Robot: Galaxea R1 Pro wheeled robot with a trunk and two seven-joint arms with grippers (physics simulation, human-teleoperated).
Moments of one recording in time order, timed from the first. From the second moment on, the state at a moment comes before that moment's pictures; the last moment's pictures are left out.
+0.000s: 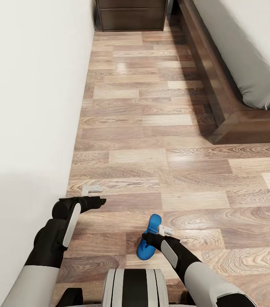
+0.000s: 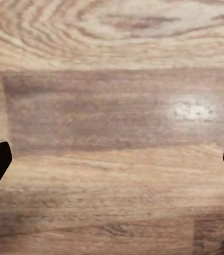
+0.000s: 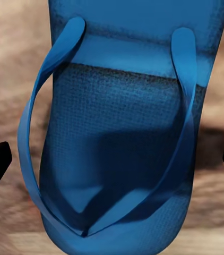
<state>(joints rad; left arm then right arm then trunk) -0.61 -0.06 -0.01 -1.36 0.06 0.96 -0.01 -0.72 0.17 0.11 -0.34 -0.42 0.25 -0.04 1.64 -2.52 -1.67</state>
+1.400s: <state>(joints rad) -0.61 -0.06 -0.01 -1.36 0.06 0.96 -0.01 -0.72 0.17 0.11 -0.34 -0.40 0.25 -0.05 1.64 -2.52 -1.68</state>
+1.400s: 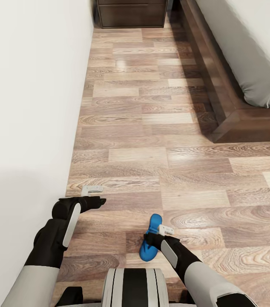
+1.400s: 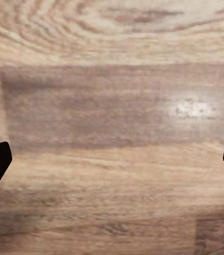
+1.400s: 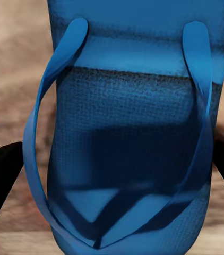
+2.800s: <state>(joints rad) -0.61 -0.06 -0.01 -1.34 0.06 0.95 -0.01 -0.71 0.17 0.14 -0.28 -0.37 0.24 -0.07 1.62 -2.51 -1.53</state>
